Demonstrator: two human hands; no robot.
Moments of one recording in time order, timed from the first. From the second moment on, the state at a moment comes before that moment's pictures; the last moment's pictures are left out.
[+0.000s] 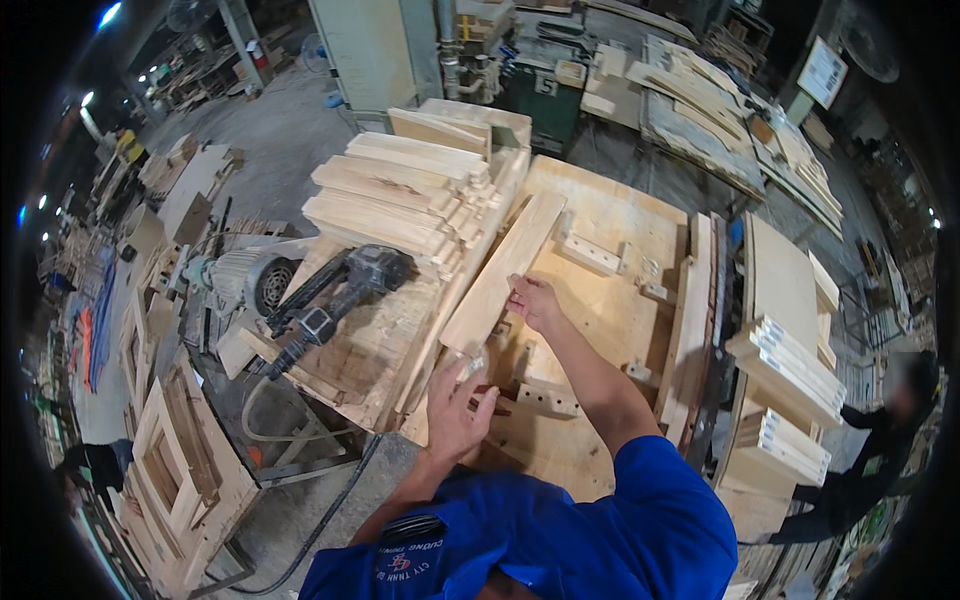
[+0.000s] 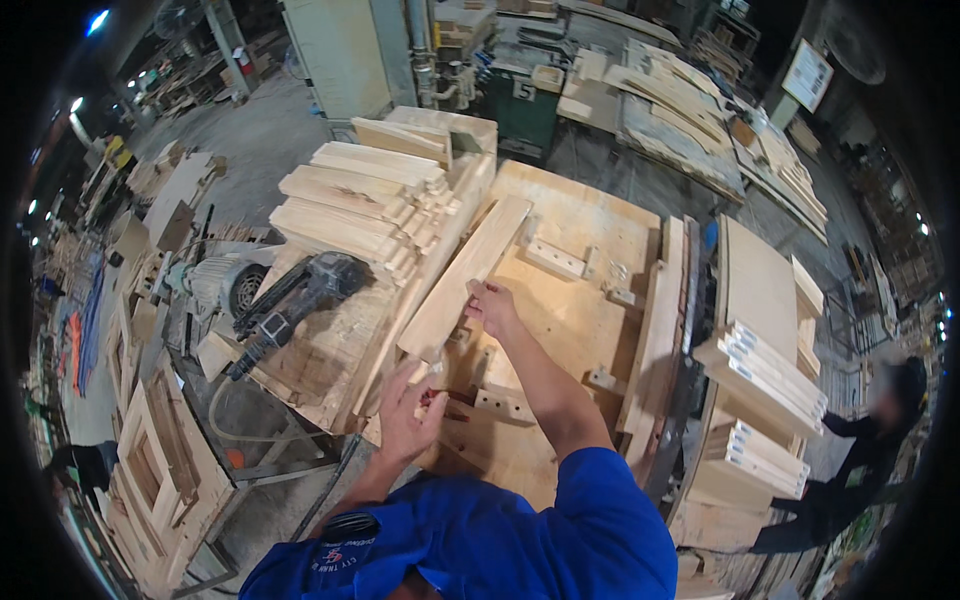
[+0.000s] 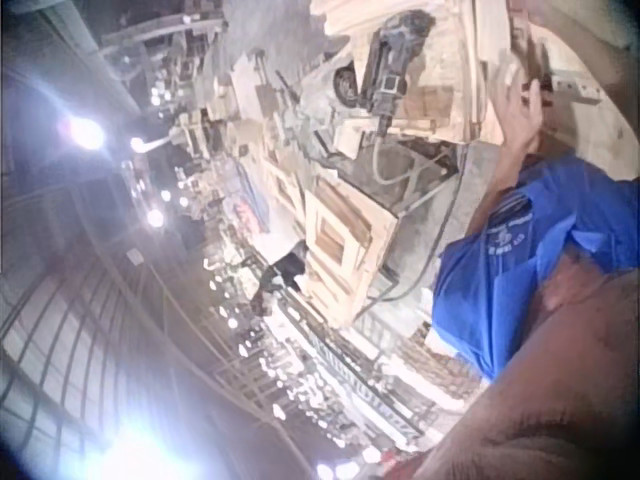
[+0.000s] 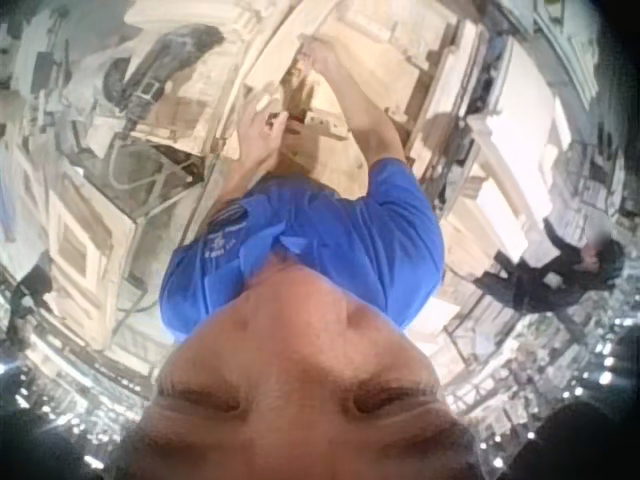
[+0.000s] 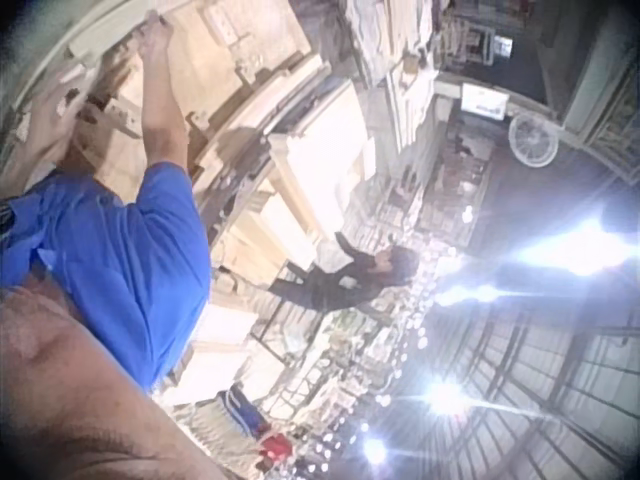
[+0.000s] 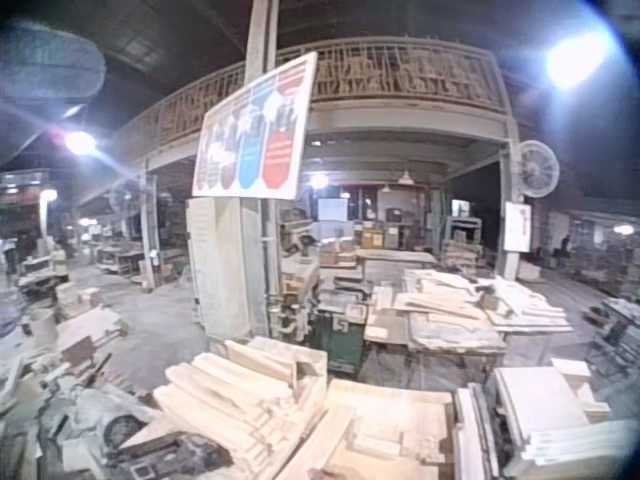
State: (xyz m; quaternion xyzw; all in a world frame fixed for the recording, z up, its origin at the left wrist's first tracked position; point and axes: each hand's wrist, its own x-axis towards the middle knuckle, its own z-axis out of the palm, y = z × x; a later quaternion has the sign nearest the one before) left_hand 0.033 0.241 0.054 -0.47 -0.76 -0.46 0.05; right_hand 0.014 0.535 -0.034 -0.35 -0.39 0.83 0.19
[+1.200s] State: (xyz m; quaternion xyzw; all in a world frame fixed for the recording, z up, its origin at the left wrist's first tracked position) left_hand -0.088 0.411 0.094 -0.10 -0.39 -0.78 -0.48; right_hand 0.116 0.554 0.135 -0.28 -0.85 0.28 0.33
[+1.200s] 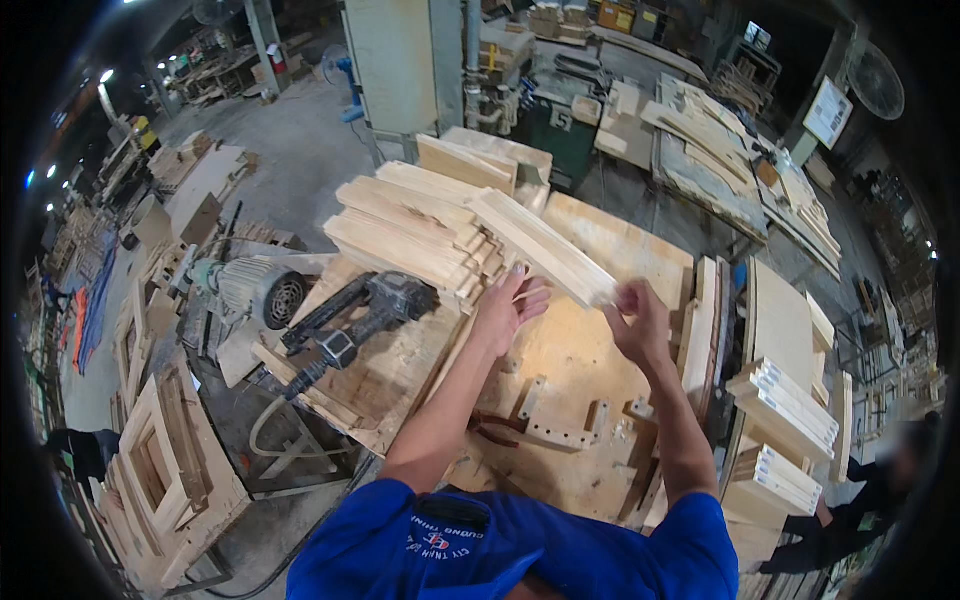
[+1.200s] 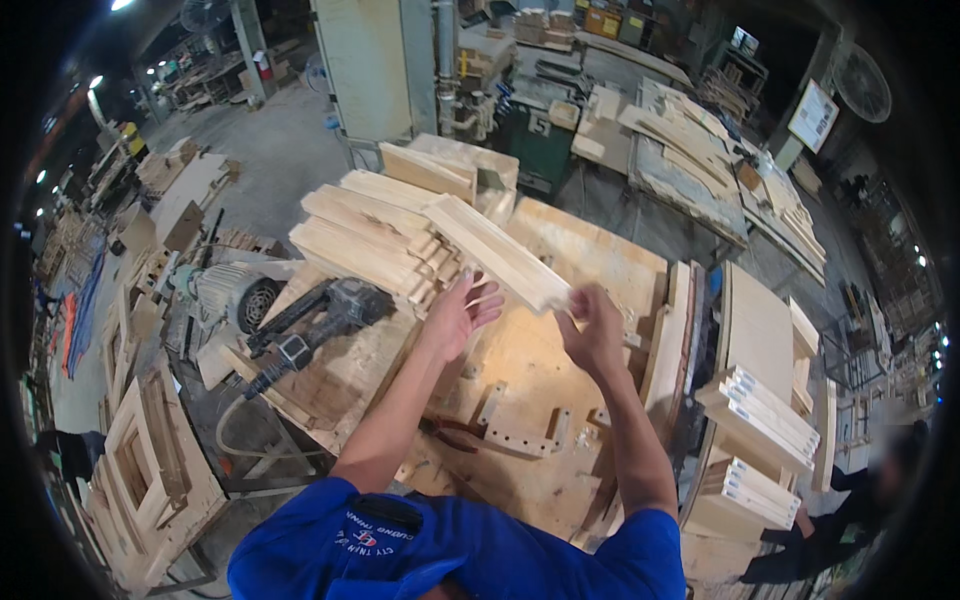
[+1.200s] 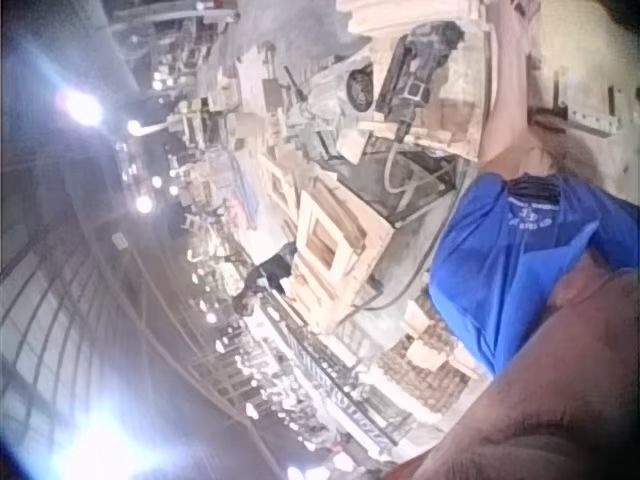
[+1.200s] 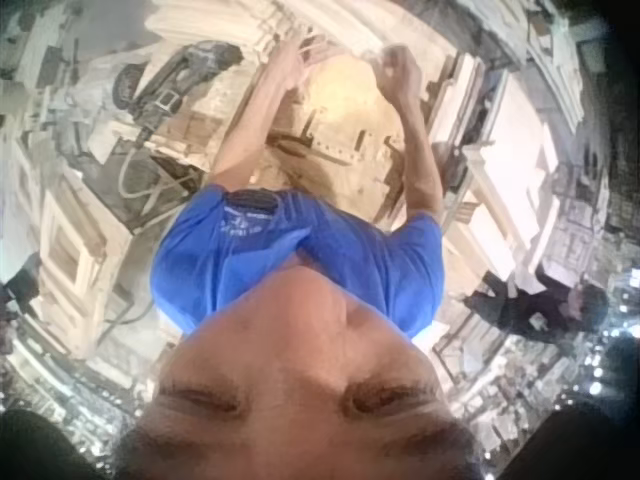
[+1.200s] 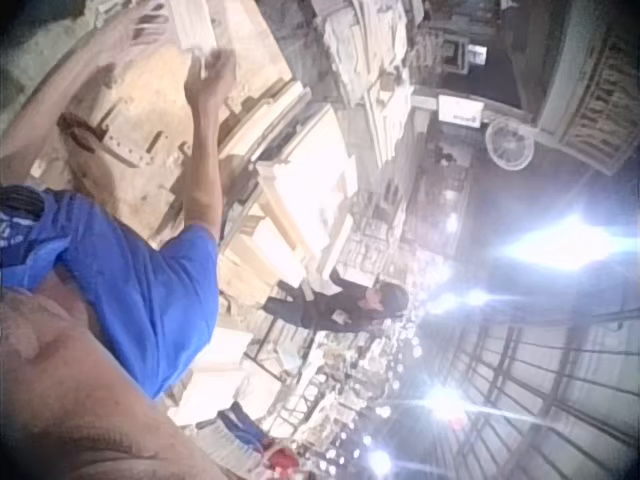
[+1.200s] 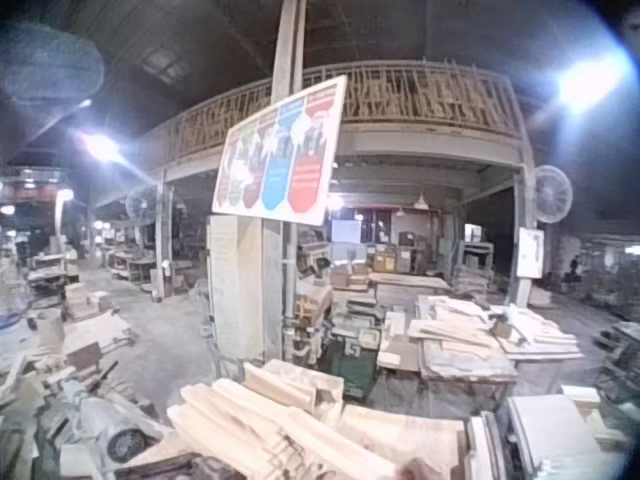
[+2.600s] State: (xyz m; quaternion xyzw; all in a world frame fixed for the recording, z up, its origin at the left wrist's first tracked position) left_hand -0.033 0.286 -0.038 0.16 -0.63 -0.67 -0.36; right_hand 0.203 0.483 0.016 -0.13 -0.95 0.27 0.06
